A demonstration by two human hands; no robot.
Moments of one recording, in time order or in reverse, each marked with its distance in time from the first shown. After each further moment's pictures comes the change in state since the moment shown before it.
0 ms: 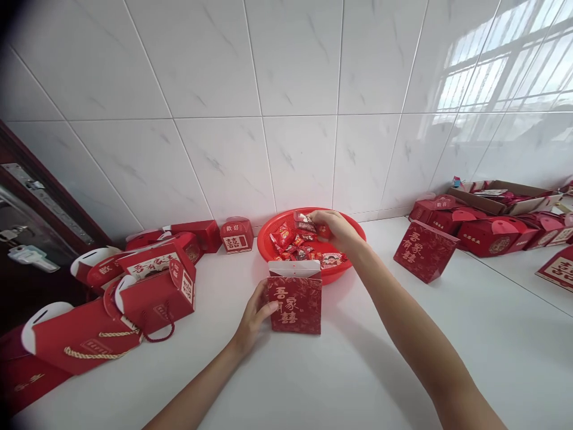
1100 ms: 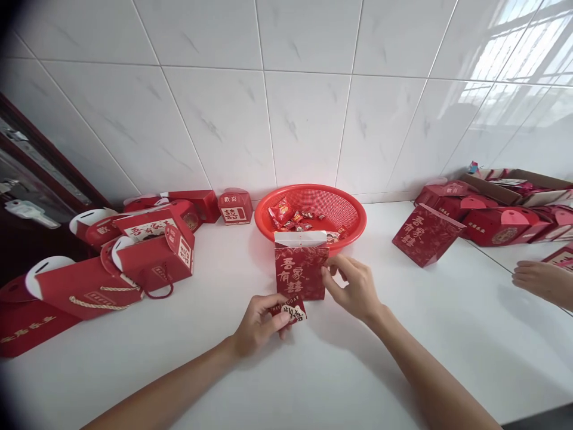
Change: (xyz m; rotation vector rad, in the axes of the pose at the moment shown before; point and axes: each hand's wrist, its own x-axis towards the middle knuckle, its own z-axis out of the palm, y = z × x) left_hand -0.044 0.002 0.039 0.071 -0.200 -0.071; right_hand -0.137 0.068 0.012 -0.641 0.268 -0.699
